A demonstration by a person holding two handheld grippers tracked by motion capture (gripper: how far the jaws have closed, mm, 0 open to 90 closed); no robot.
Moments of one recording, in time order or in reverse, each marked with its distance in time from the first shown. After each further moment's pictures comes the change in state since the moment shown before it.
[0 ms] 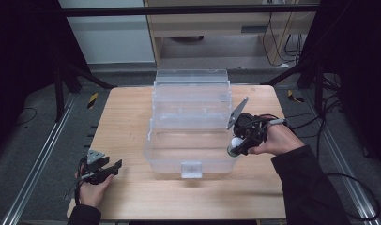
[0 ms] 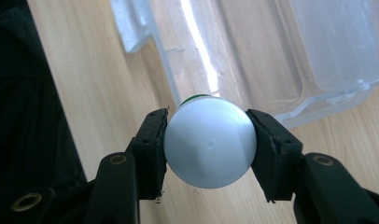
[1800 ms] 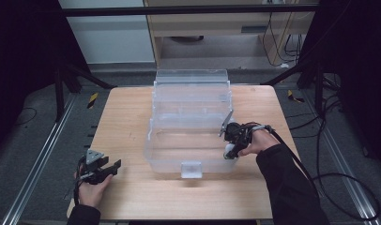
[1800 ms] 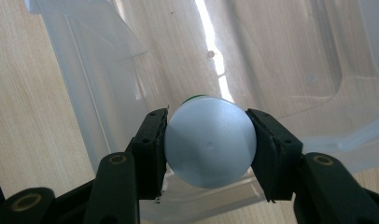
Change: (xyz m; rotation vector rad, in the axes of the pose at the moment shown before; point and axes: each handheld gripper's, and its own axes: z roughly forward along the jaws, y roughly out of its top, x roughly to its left) left arm 0.002 0.000 -0.001 -0.002 0.000 -0.001; right arm -0.035 -0.012 0.099 0.093 0.047 -0.016
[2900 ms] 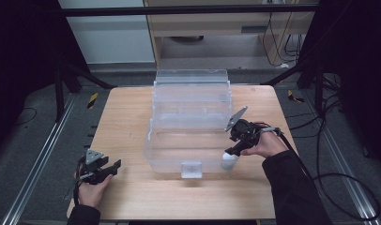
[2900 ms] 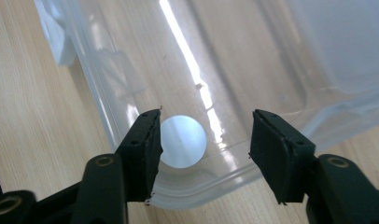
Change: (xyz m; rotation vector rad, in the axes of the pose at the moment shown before) left arm 0.000 0.000 -0.001 -0.004 -0.004 -0.007; right arm 0.011 -0.016 -0.030 -0.219 -0.071 0.100
